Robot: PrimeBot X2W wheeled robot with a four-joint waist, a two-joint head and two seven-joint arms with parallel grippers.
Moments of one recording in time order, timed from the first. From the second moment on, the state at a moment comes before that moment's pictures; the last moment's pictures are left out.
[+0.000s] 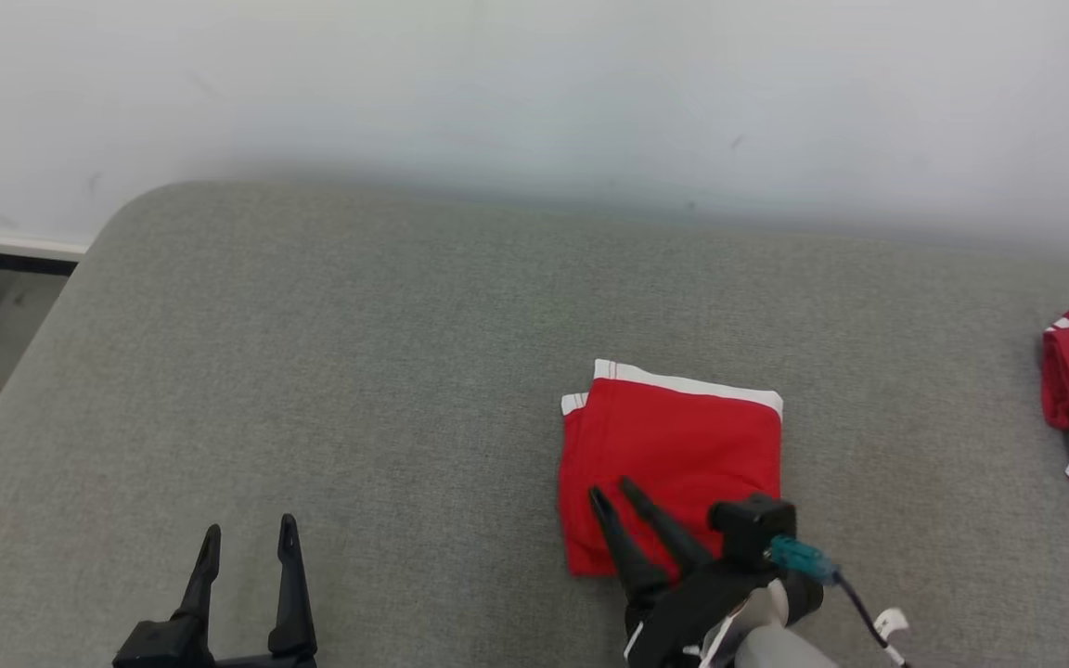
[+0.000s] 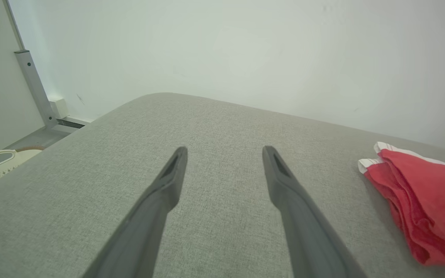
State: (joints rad) left arm -0.04 0.09 -0.09 0.22 -0.28 0.04 -0.26; right arm -0.41 -0.05 0.61 0.70 0.60 0.13 -0.26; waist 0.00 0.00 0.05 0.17
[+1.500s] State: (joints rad) left arm 0.10 0.23 -0.11 0.12 -0.15 0.12 -0.23; right arm 0.07 -0.07 -0.02 0.13 0.16 0.13 -0.26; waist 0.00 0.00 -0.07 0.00
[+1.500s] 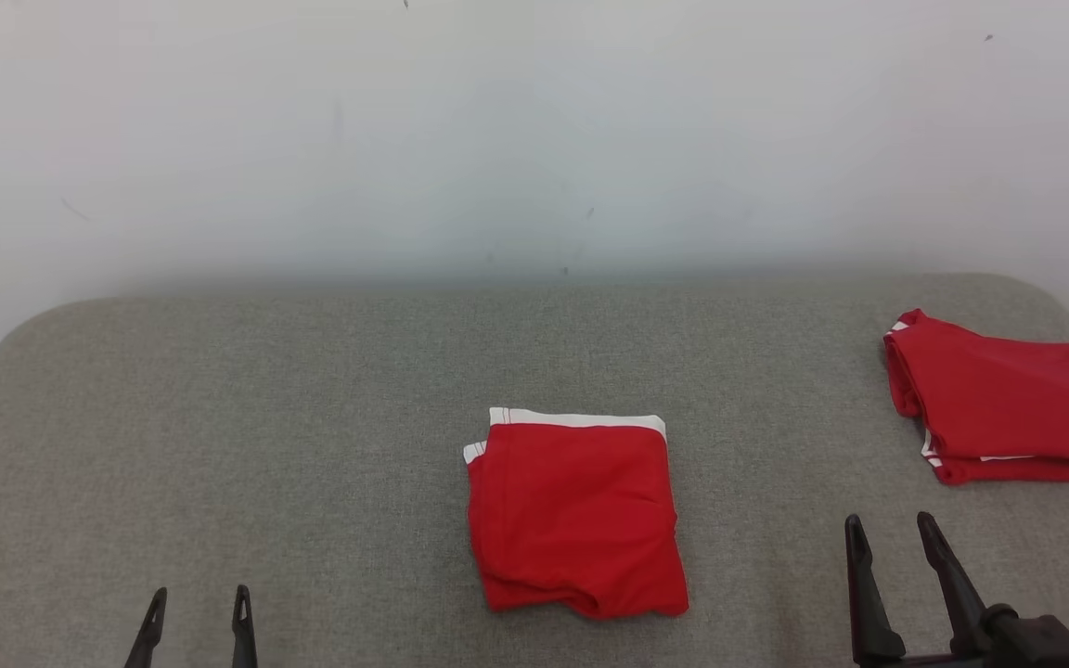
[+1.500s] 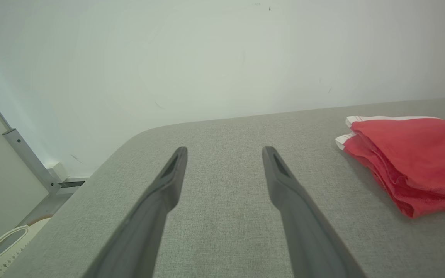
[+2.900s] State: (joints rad) left arm 0.12 0.23 -0.13 0.10 -0.23 0.10 -0.25; right arm 0.10 -0.05 0.01 0.15 0.15 0.13 -0.26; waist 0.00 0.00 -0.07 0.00
